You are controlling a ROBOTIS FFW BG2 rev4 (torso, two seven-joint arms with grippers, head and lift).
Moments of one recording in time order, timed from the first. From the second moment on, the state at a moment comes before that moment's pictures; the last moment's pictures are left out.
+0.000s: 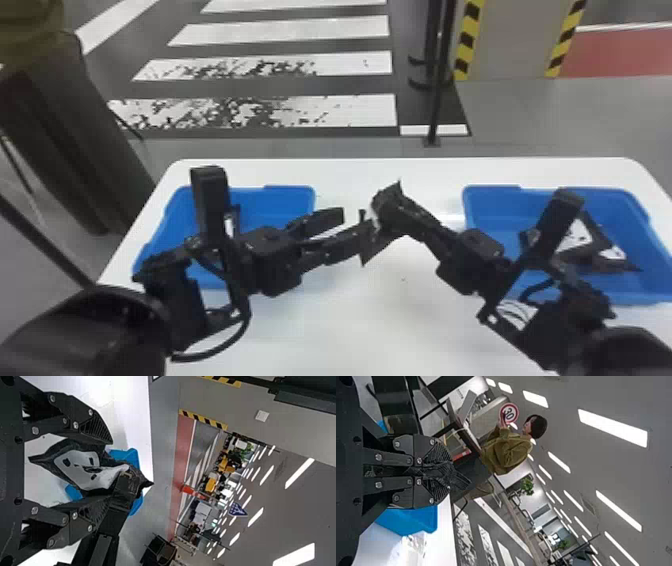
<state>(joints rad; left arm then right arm) 0.22 0.18 0.05 -2.25 0.44 0.88 -0.57 0.14 -0.13 0.18 -1.89 -0.65 0.40 0.53</state>
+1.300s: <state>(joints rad) 0.37 0.12 0.46 -2.31 0.32 0.85 -0.56 0.23 -0.12 -0.12 -1.86 -0.24 0.25 0.26</state>
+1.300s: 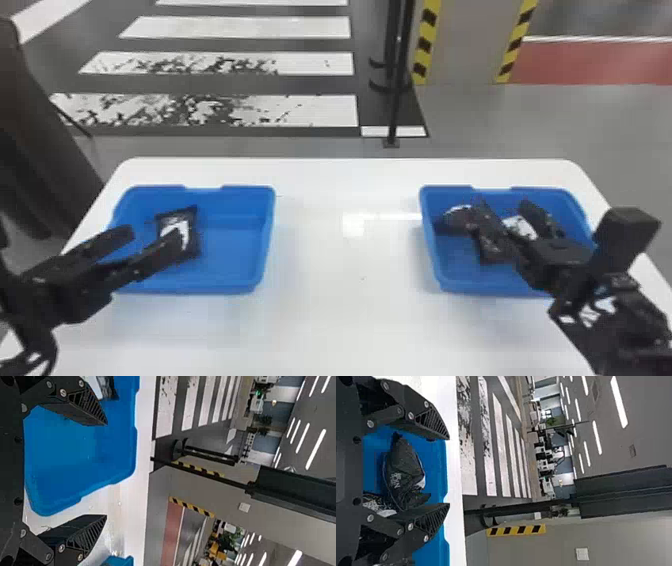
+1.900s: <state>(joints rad) 0.19 0.13 0.53 -2.17 0.10 1.02 -0.48 0.49 -0.09 -0.06 -2.20 -0.26 0.30 0.39</state>
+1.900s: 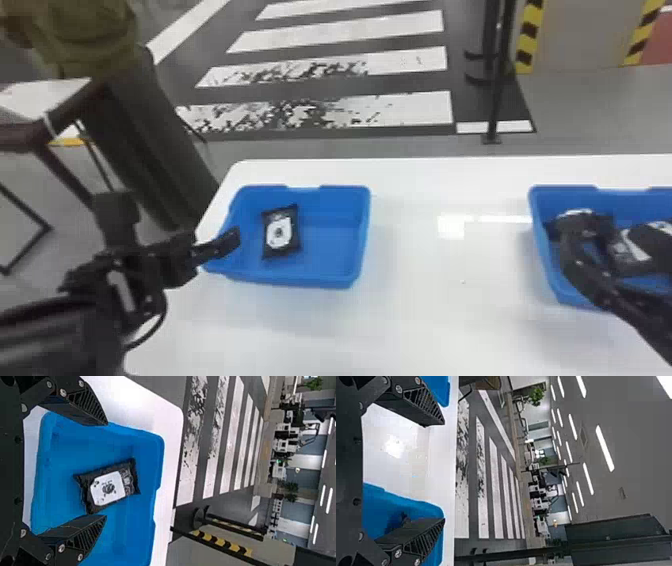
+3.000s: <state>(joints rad) -0.25 0.23 0.27 -1.47 0.10 1.09 -0.48 0.48 -0.09 -0.01 -2.17 -0.36 0.35 0.43</state>
